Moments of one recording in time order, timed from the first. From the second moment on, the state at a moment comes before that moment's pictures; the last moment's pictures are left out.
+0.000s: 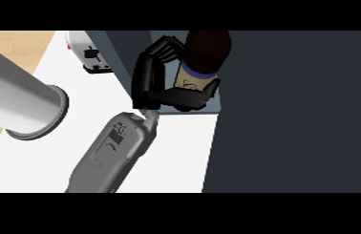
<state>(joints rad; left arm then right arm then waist) -0.66 0.00 -0.33 -1.35 0.23 0.55 -0.07 -0.55 -0.27 -0.07 -2.46 -0.14 -0.12 0.99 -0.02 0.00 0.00</state>
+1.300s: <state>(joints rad) -0.75 0.00 -0.37 -0.86 0.33 0.56 -0.42 -0.58 -0.25 -0.10 -2.42 -0.18 -0.08 0.97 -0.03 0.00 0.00</state>
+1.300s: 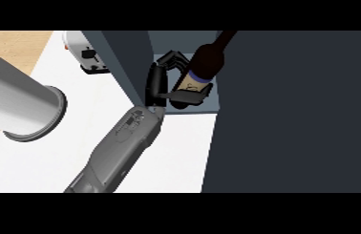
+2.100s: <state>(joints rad) -0.84 0.00 -0.37 -0.55 0.45 0.56 -0.64 -0.59 -0.25 -0.11 -2.42 -0.19 -0.07 0.98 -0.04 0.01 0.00</state>
